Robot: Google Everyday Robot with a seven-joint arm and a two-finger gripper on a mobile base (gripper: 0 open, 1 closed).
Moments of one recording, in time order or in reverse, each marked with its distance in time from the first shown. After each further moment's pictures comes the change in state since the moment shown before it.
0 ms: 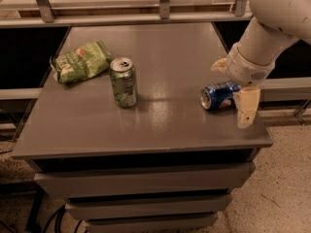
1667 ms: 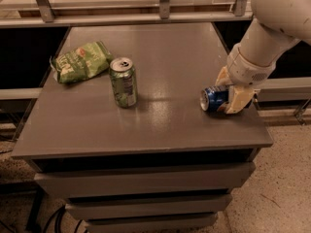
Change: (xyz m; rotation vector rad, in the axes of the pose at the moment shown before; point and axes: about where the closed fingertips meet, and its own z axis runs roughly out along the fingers) arm 0.002 0.000 0.002 0.007 -0.005 -0.011
